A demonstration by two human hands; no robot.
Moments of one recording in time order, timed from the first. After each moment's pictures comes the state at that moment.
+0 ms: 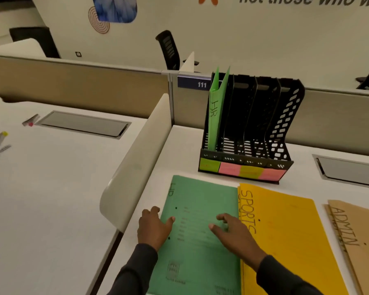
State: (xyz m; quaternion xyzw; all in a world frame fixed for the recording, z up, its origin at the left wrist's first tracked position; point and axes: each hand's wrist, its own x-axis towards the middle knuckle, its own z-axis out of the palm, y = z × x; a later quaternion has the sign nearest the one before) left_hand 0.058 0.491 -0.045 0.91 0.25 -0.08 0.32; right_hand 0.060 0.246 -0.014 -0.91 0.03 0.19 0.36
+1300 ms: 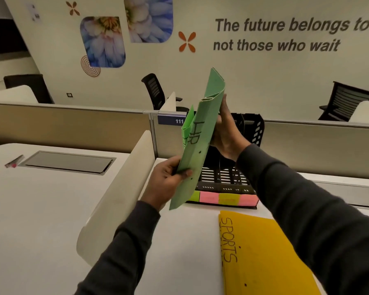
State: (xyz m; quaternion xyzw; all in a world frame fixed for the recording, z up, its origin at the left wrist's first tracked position) left_hand 0.139 0.414 0.176 0.69 -0.17 0.08 0.70; right_hand 0.238 0.242 0.253 -0.67 -0.15 0.09 0.72
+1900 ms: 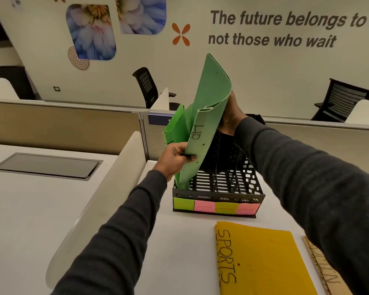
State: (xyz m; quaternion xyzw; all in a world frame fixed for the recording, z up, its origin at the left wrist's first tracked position) left_hand 0.285 0.391 0.156 0.71 -0.15 0.00 0.69; right_hand 0.360 0.229 0.268 -0.61 -0.09 0.06 0.79
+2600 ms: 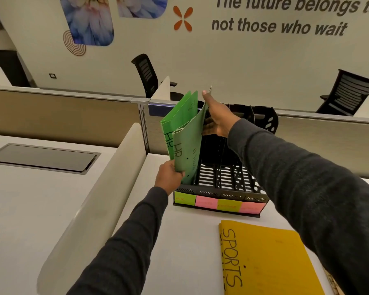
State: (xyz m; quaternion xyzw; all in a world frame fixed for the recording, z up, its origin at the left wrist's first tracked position) left_hand 0.312 0.410 0.054 0.85 0.04 0.04 0.53; right_hand 0.387 0.251 0.227 -0.72 0.07 0.14 0.68
